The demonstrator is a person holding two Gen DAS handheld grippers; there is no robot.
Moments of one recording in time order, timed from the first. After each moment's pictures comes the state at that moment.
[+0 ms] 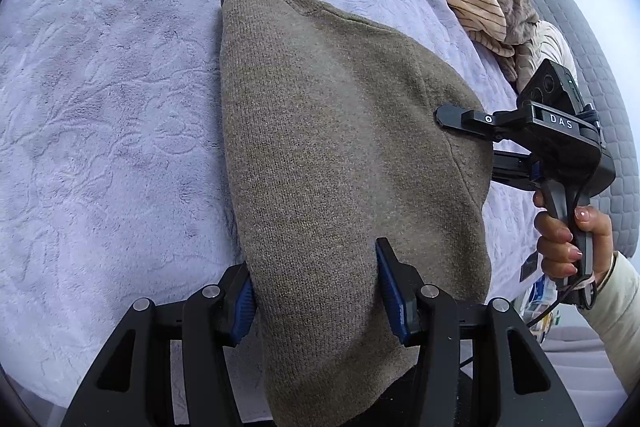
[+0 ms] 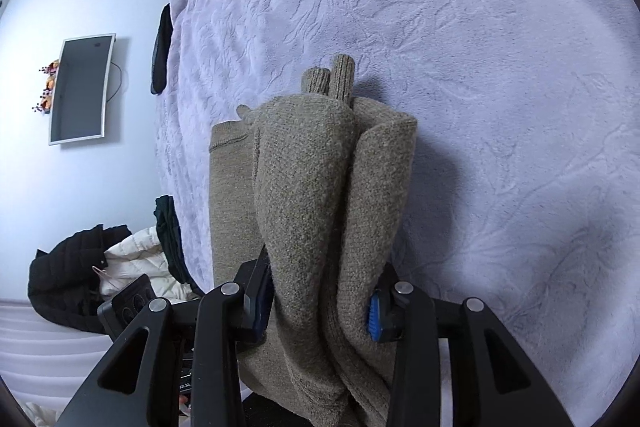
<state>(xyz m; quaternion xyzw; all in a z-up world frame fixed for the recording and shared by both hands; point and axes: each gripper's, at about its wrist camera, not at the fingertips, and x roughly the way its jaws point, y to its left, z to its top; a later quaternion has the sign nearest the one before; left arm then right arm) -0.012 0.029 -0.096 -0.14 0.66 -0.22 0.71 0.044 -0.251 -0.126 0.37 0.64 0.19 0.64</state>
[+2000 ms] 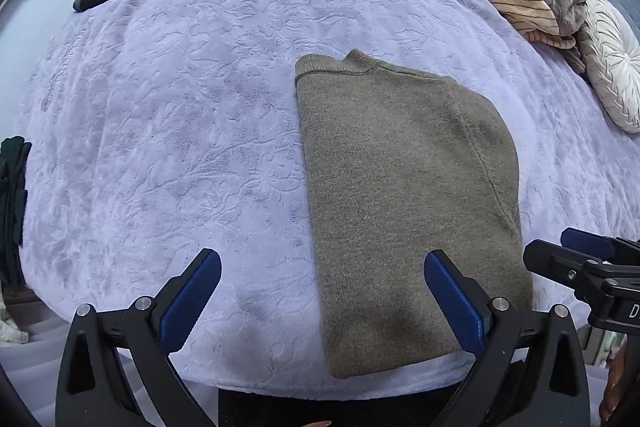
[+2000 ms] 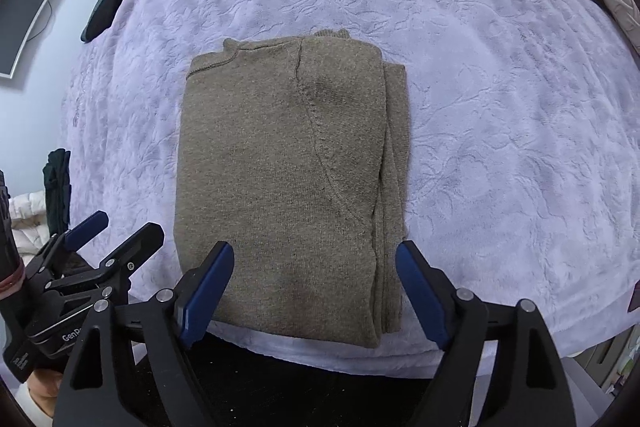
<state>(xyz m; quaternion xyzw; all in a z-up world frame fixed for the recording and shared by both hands) -0.018 0.015 -0.033 0.03 0.63 -0.07 0.78 -0.042 -0.191 -0.028 0.14 0.67 0.04 0.72</state>
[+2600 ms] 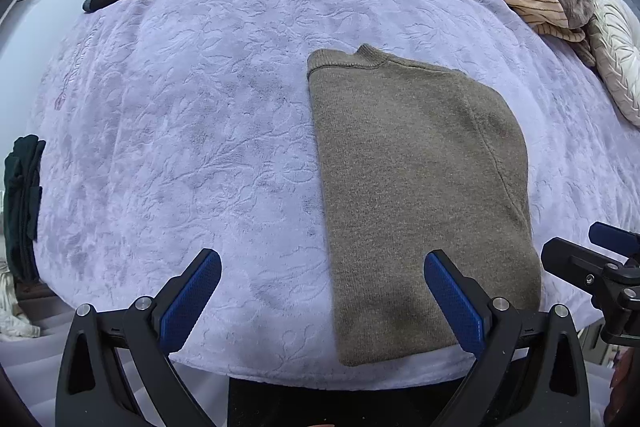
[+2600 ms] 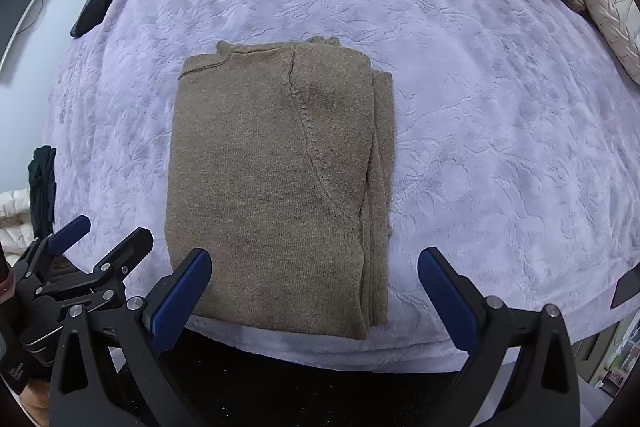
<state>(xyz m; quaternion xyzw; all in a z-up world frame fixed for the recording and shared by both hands) -0.022 0.014 -0.028 0.05 0.63 -0.05 0.77 -0.043 -0.186 -0.016 0.11 0.67 0.01 0.73</state>
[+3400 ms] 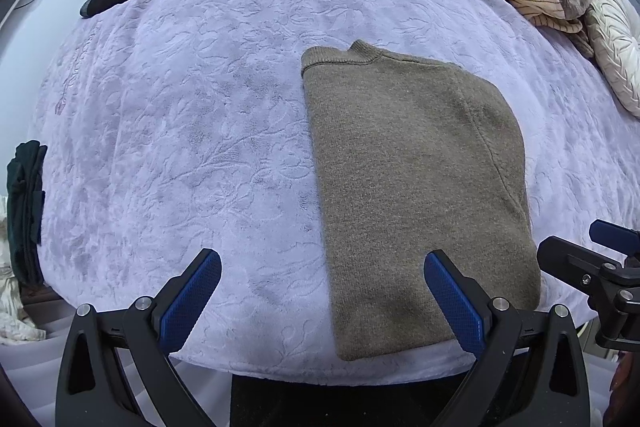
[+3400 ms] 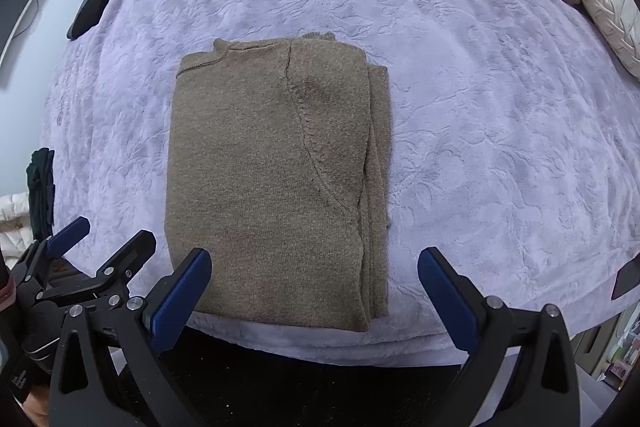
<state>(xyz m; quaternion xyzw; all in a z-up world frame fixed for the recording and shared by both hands) -0.025 0.007 -0.026 0.06 0.64 -0.05 0.77 -0.048 -0.185 -0.016 0.12 0.68 0.01 0.73</state>
